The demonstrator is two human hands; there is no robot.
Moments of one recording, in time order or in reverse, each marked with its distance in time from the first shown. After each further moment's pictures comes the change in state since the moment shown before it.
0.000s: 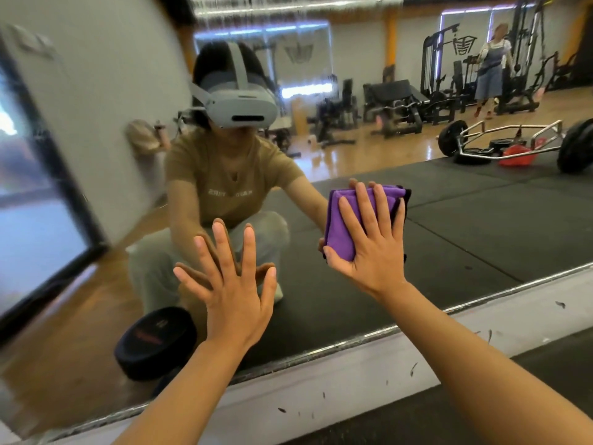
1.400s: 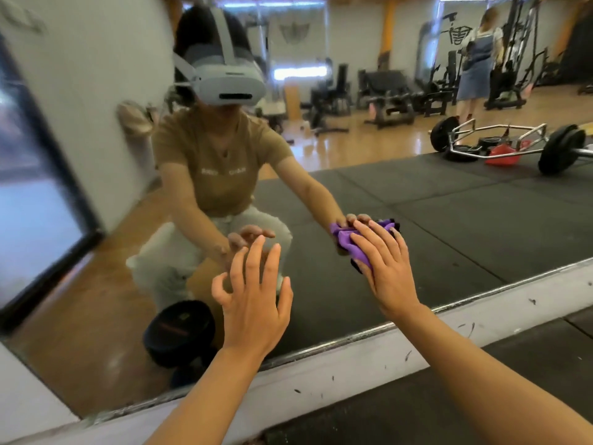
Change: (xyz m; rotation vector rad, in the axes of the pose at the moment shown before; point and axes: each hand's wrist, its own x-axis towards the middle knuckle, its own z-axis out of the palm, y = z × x) left_hand 0.011 -0.017 -0.067 -0.025 0.000 0.083; right_hand 0.003 -0.032 -0.040 0.172 -0.151 0.002
